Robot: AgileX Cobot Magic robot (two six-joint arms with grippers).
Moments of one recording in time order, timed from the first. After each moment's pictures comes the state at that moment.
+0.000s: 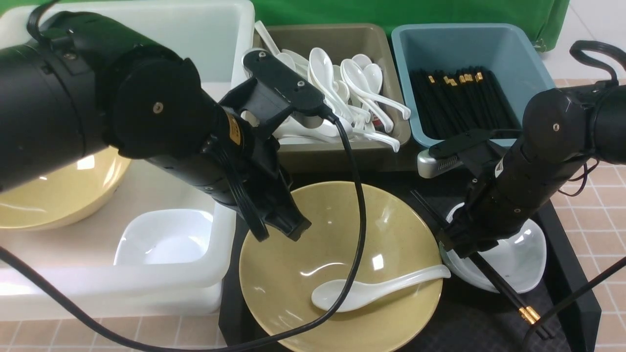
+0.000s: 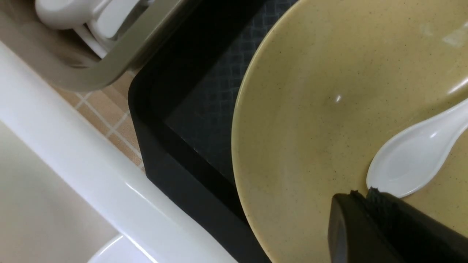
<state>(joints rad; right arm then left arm) 0.35 1.75 -1.11 0.14 0.81 -0.21 -0.65 1.44 -1.17 0.02 0.85 0.19</state>
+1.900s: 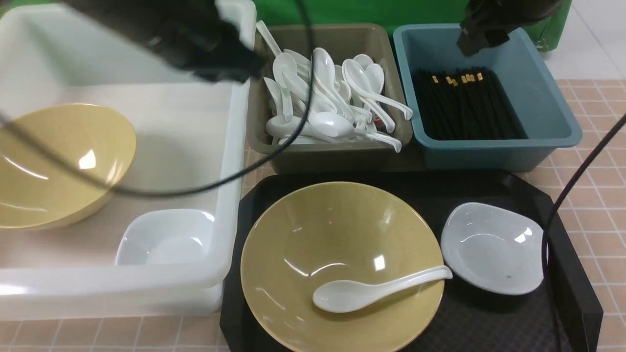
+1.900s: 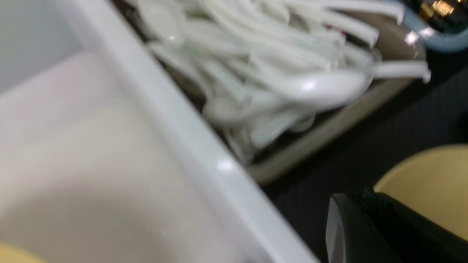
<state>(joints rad) 0.24 1.89 -2.00 0.10 1.20 -0.41 -0.33 1.46 -1.39 -0.18 0.89 0.33</state>
